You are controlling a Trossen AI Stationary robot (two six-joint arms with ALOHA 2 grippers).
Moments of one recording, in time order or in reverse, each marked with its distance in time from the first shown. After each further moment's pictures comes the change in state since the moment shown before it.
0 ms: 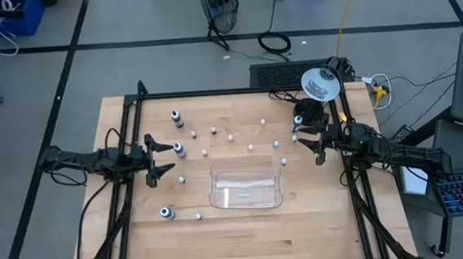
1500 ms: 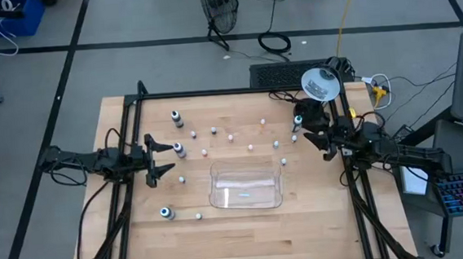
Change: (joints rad) left arm 0.000 0.000 0.000 0.000 0.000 0.000; right arm 0.002 0.006 0.002 0.260 -0.067 0.341
